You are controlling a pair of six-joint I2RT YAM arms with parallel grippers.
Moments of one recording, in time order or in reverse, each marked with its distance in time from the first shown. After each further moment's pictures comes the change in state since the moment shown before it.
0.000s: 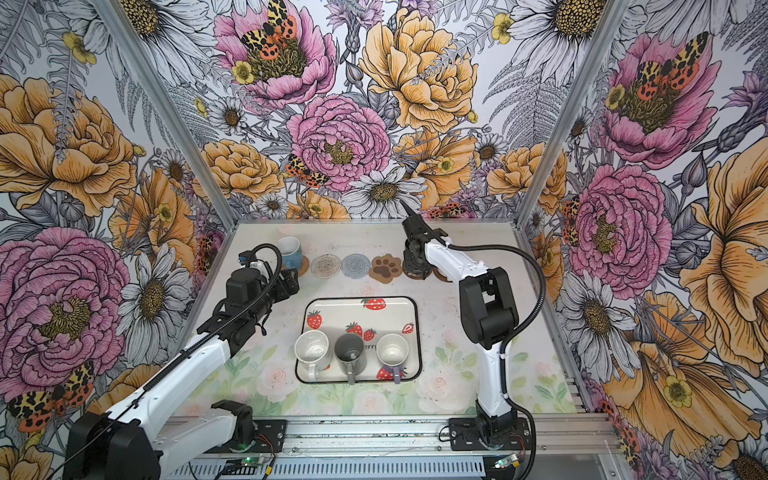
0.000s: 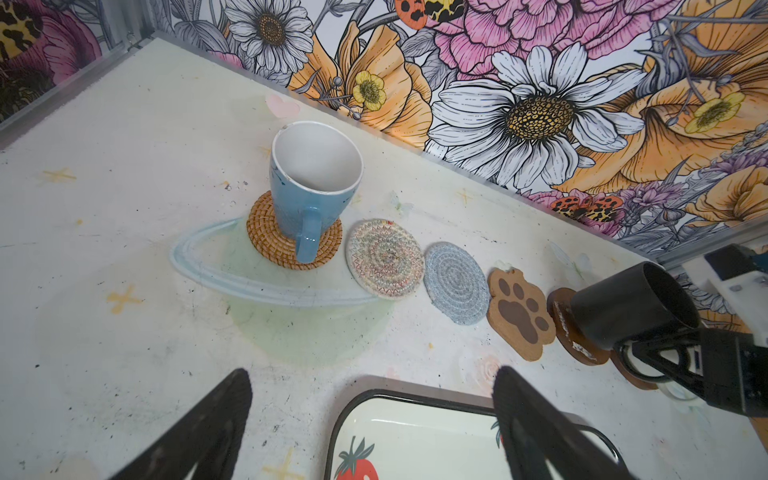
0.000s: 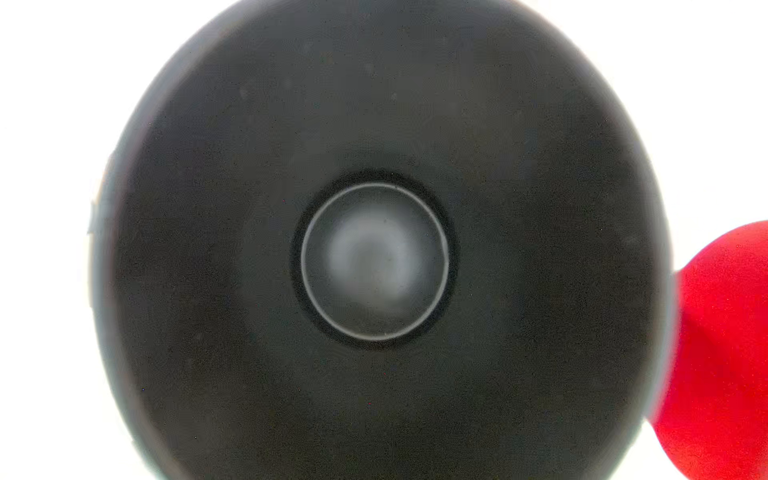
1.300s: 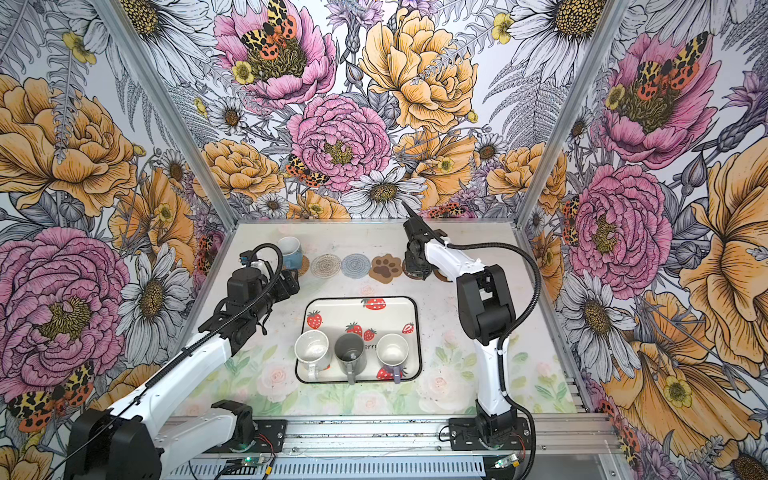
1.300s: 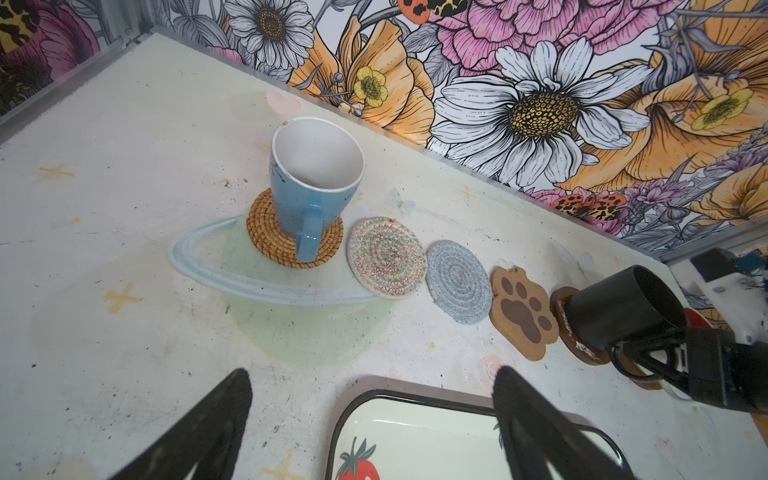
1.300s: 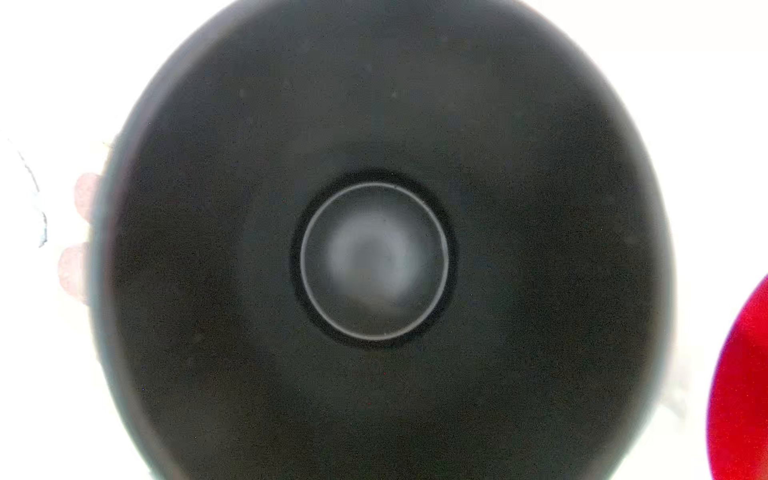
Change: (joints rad) left arm 0.003 0.013 0.000 0.005 0.003 0.000; right arm -0.013 0.039 0.012 0.001 -0.012 0.030
